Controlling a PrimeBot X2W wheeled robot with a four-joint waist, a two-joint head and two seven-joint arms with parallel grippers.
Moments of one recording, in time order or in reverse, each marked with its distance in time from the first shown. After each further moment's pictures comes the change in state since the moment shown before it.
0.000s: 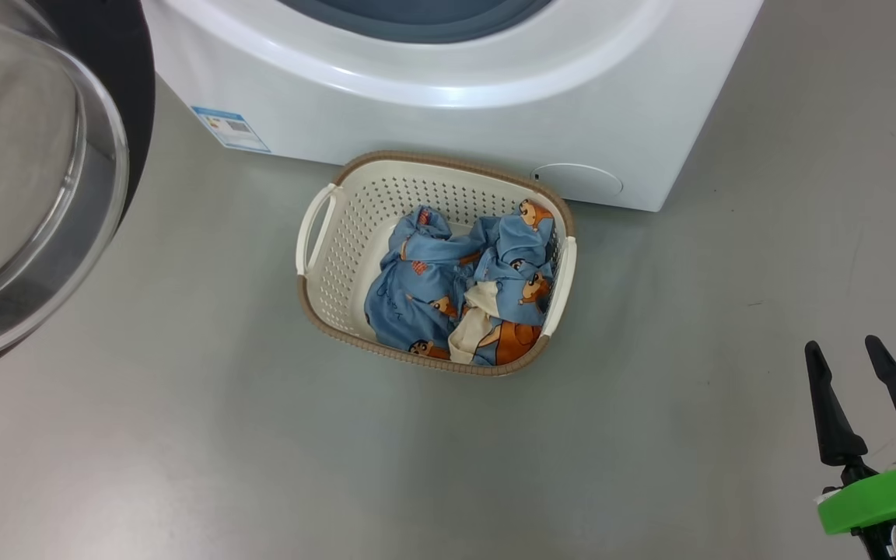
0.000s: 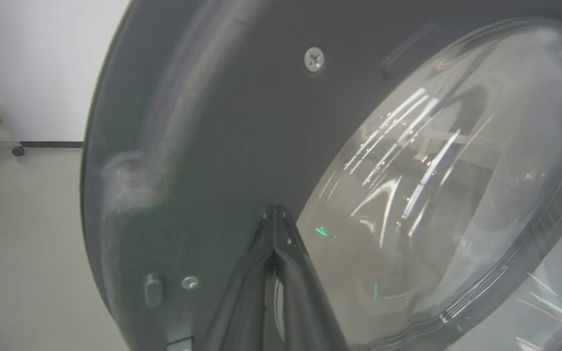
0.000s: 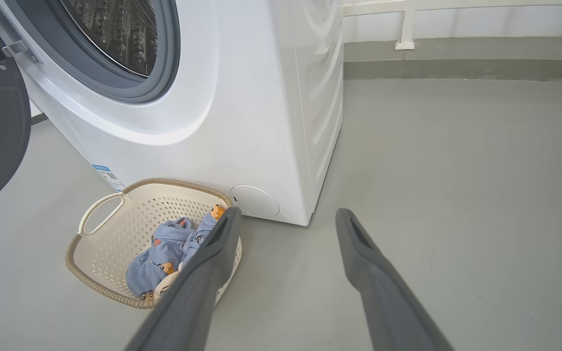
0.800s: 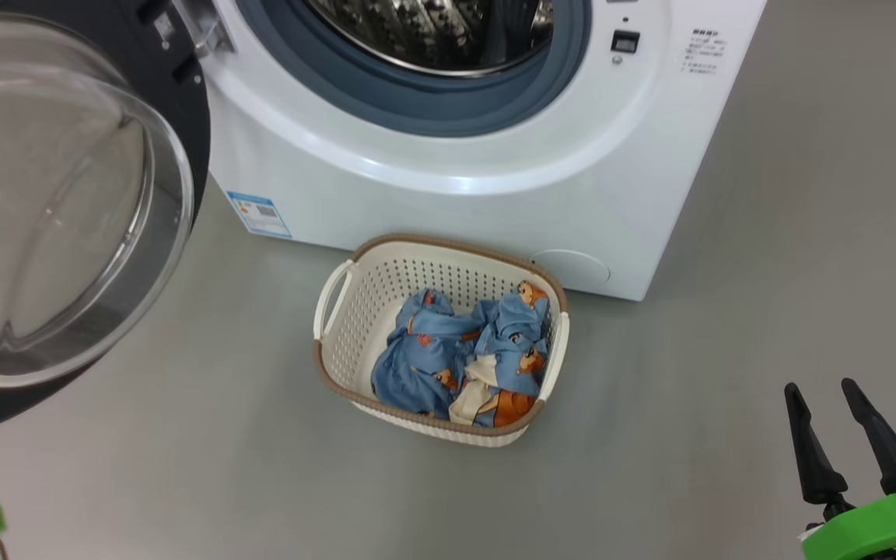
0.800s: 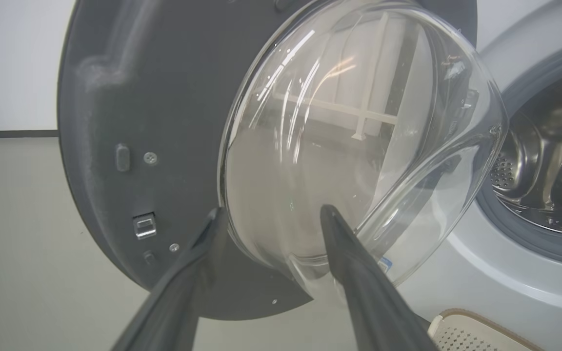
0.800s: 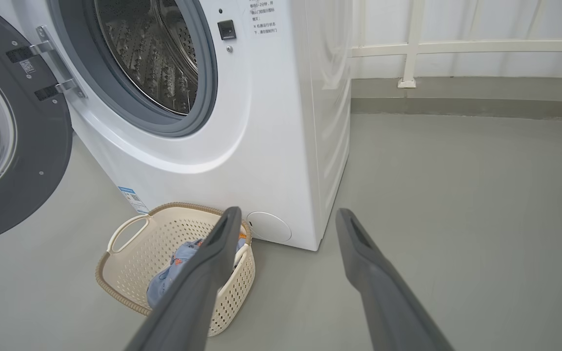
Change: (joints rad) left arm 0.351 -0.149 -0.245 -0.290 -0.104 -0.017 0.000; right arm 0.050 0.016 0.028 0.040 0.019 0.000 0.000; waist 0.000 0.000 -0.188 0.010
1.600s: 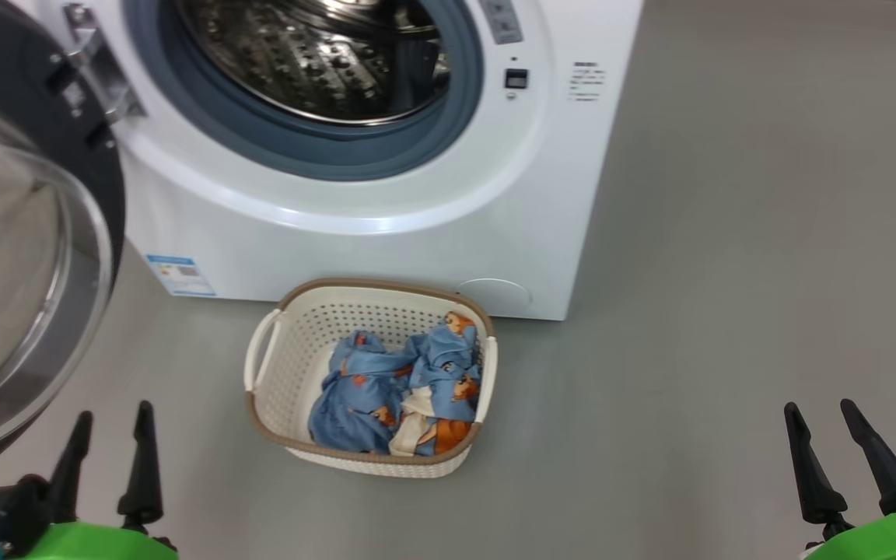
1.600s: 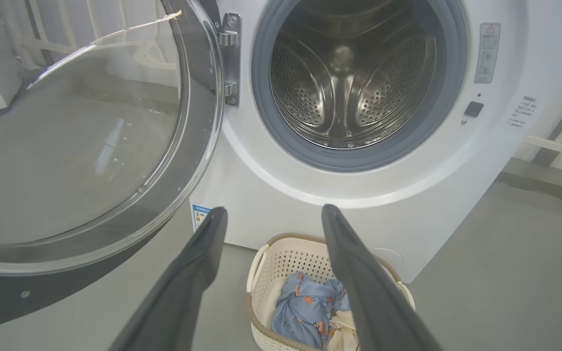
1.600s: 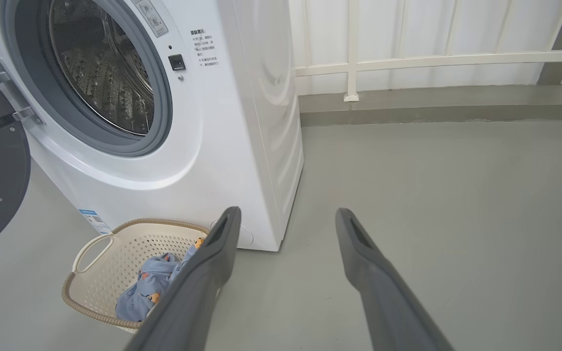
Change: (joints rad) left arm 0.182 0.002 -0.427 -0.186 -0.123 0.000 0.000; right arm 0.042 0.014 -0.005 -0.009 0.009 0.000 0.000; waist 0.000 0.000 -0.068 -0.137
